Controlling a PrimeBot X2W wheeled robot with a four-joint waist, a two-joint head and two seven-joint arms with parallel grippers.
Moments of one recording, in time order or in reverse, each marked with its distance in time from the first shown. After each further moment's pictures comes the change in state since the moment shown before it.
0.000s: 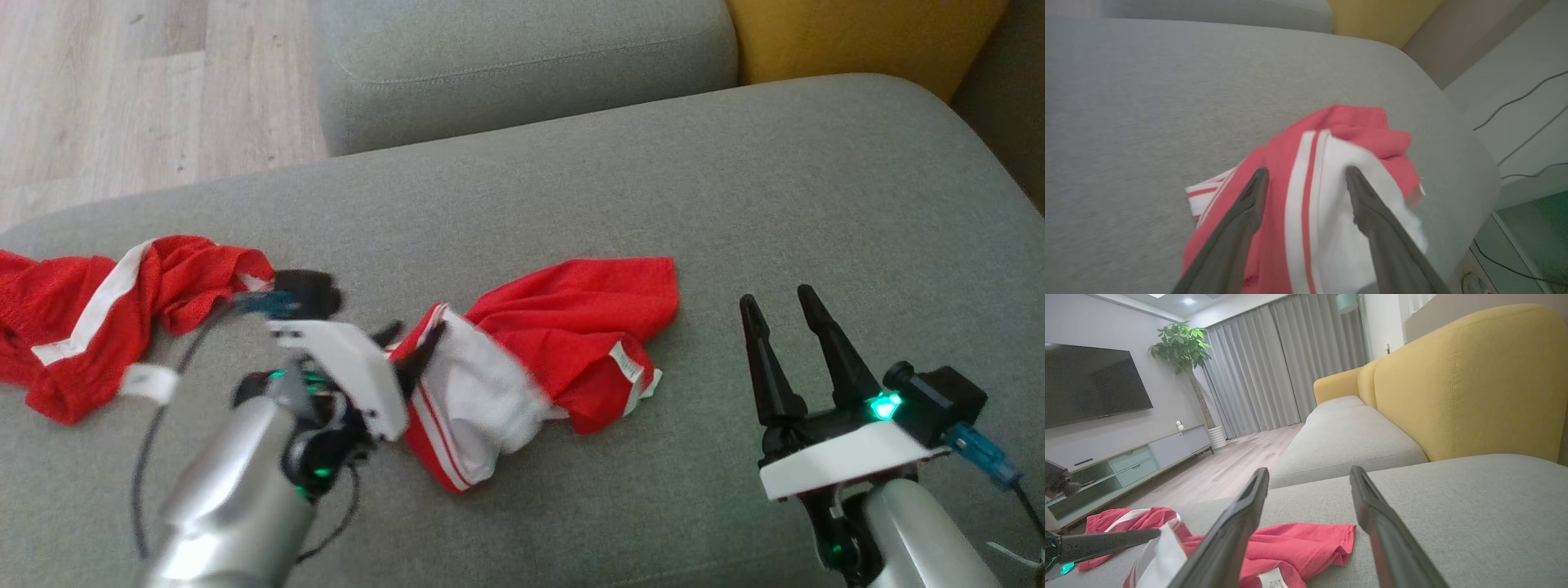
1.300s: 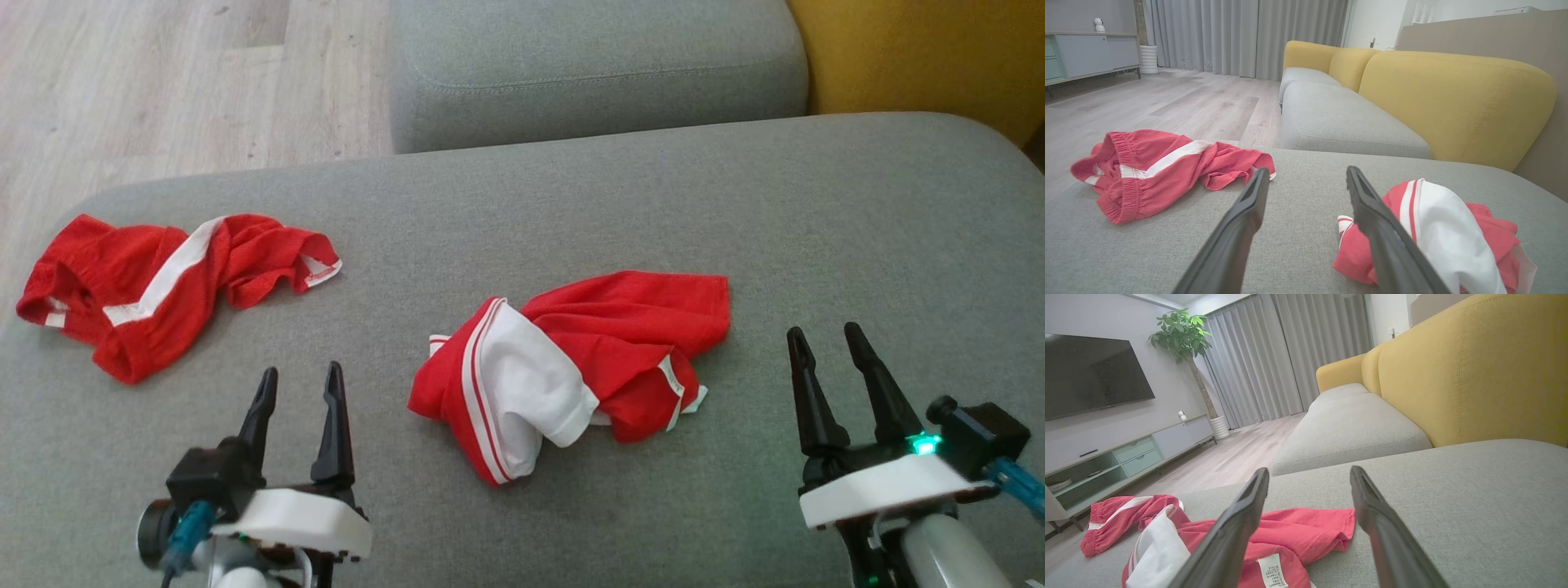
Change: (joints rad) left arm 0.515 -0.038 0.250 -0.514 0.465 0.278 -0.501; right arm 0.083 -0.026 -0.071 0.000 0.026 0.000 0.000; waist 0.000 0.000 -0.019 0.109
